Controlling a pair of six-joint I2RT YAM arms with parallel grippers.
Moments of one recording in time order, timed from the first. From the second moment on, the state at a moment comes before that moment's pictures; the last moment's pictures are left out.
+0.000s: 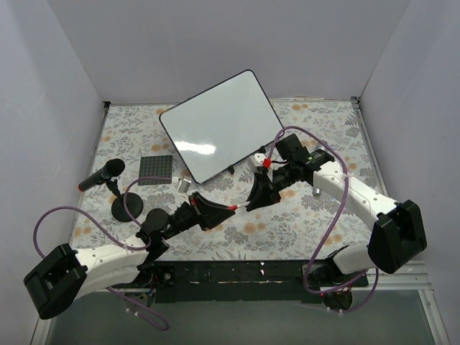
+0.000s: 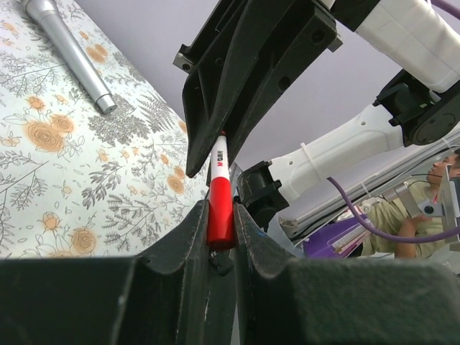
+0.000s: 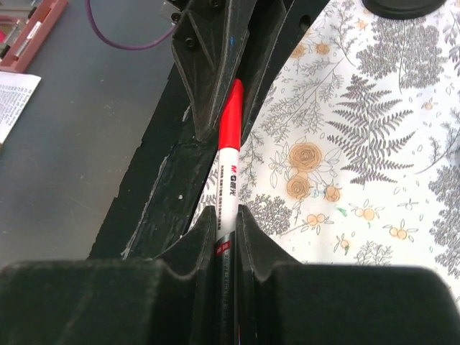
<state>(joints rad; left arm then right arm) -0.86 0.97 0.13 1.08 0.28 -0.93 0.59 1.40 1.10 -0.79 -1.25 -0.82</state>
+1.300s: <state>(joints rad) -1.01 1.83 0.74 0.61 0.04 -0.70 -0.17 0.99 0.64 -0.32 -0.95 -0.42</state>
